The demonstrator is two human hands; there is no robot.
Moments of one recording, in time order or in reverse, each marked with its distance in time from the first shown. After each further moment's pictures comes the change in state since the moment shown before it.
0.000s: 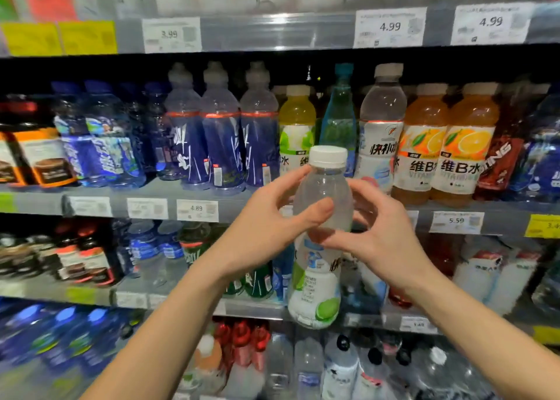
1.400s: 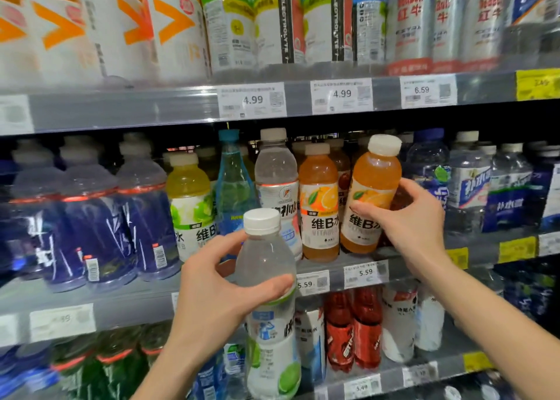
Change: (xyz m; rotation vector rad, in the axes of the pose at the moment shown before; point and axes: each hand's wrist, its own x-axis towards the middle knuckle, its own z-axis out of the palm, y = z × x) left_hand 0.064 -0.016 0.066 0.091 0.247 0.102; right_hand 0.049 0.053 -0.178 -0.390 0.719 0.125
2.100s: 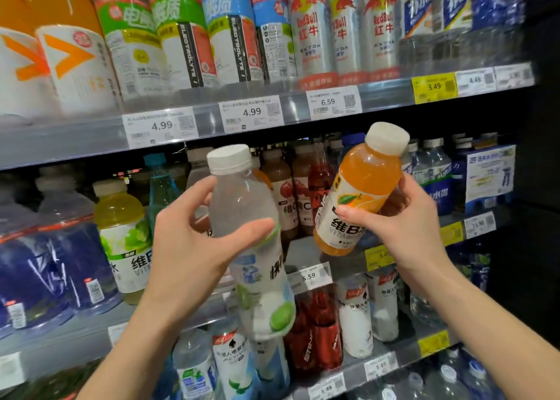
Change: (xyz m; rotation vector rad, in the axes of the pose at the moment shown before) left_hand 0.042 0.076 0.054 -0.063 0.000 0.224; right_hand -0.010 -0.007 -0.087 0.285 -0.039 -0.041
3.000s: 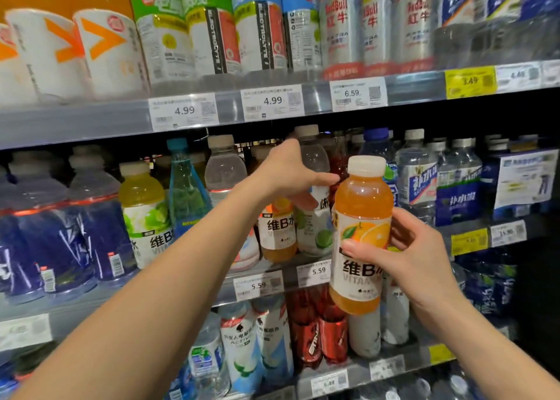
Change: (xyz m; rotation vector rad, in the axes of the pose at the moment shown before) left_hand 0.104 -0.010 0.076 0.248 -0.418 -0.422; right_hand -0.033 -0.001 0.001 0.041 -0.209 0.145
